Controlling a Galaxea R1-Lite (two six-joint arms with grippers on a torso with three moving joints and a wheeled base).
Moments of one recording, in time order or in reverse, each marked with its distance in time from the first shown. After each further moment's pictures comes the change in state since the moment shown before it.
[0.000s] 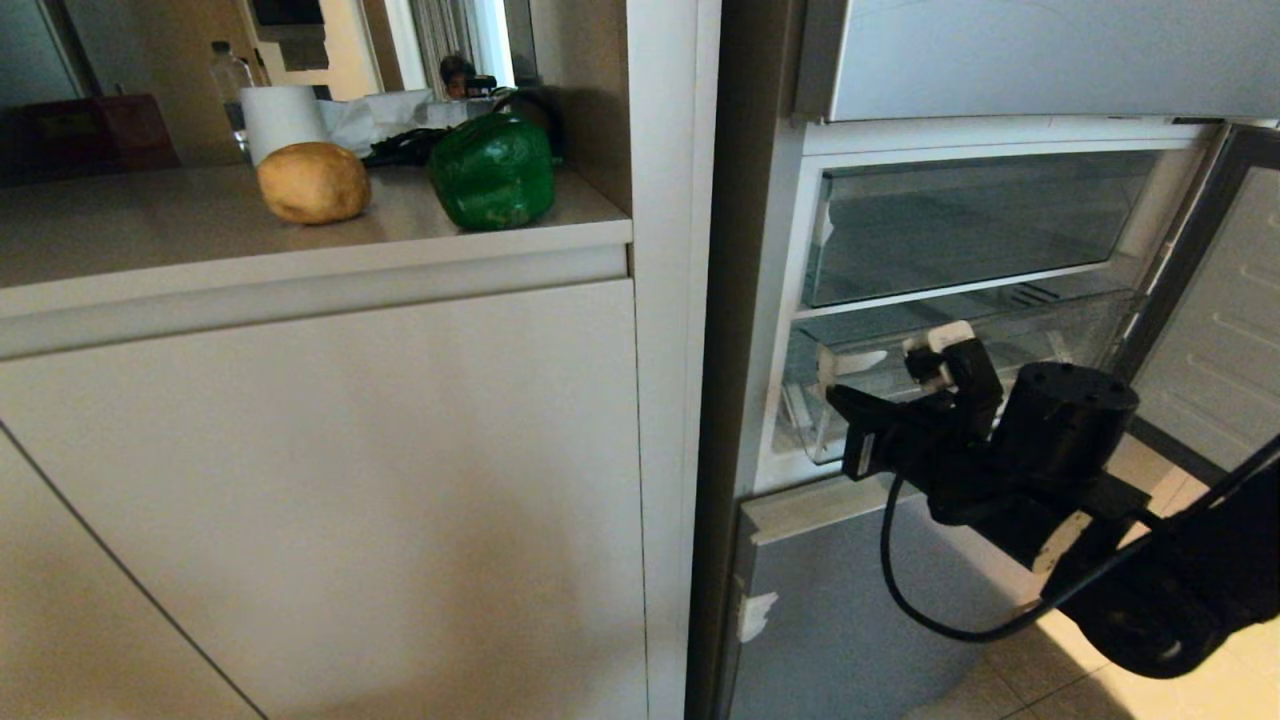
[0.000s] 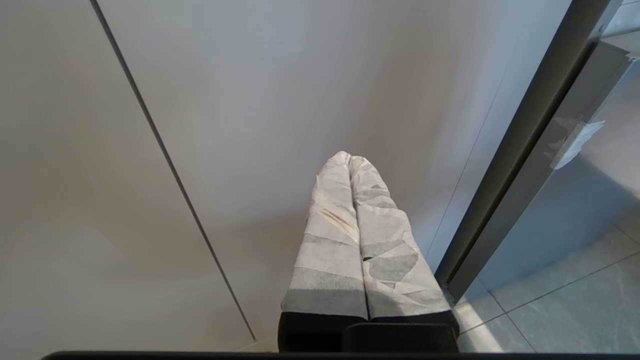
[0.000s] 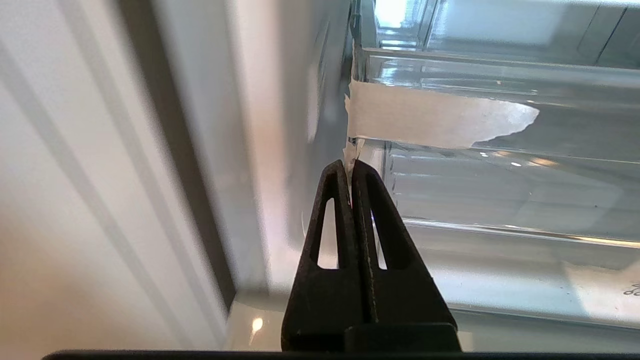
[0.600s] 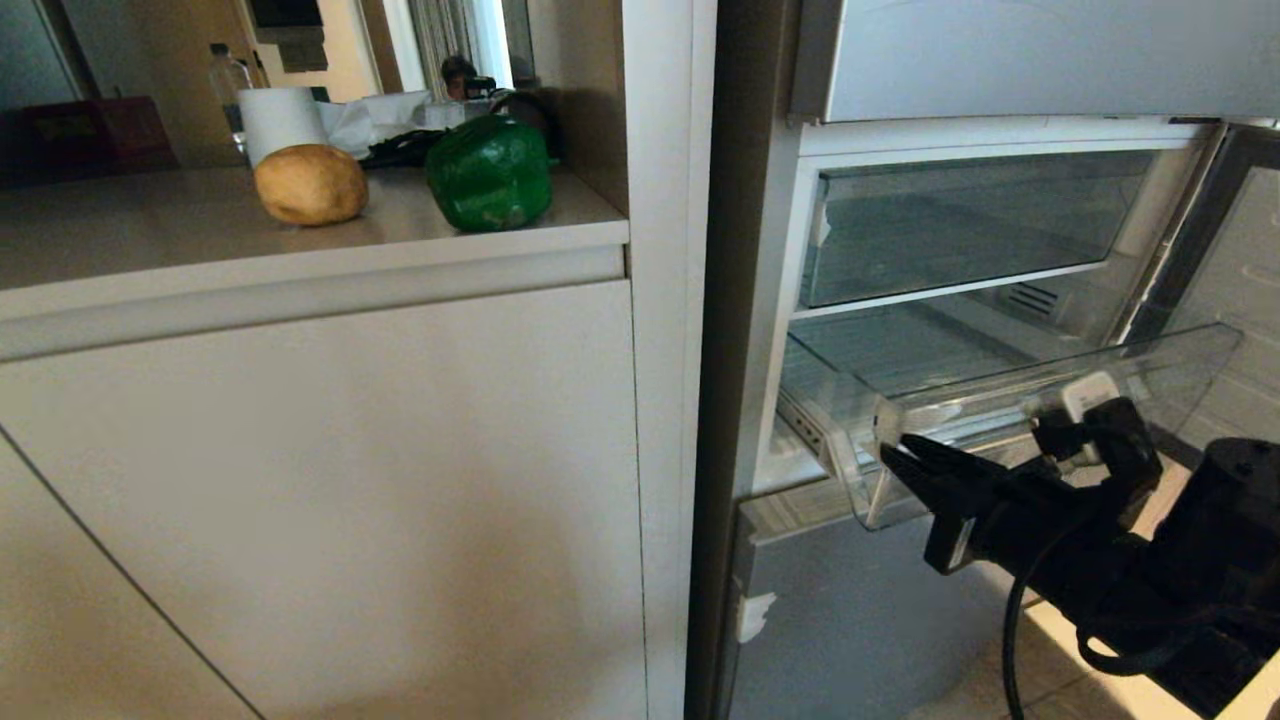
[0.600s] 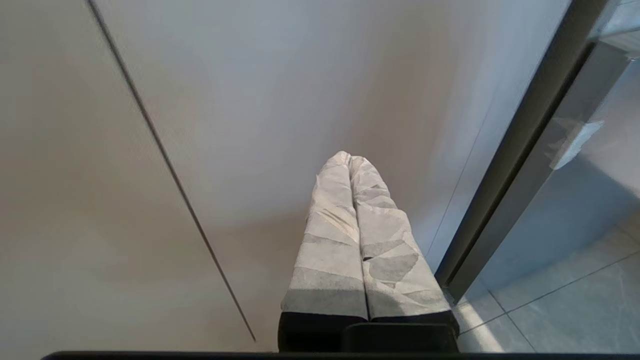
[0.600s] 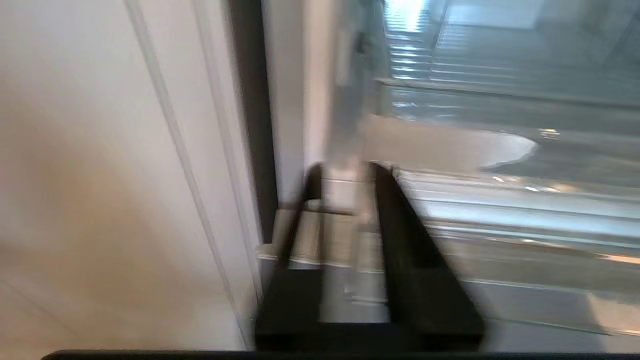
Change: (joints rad) left arm 0.000 0.000 0.000 0.000 0.000 0.000; right arm 0.127 -0.291 0.316 -0.010 -0.081 0.010
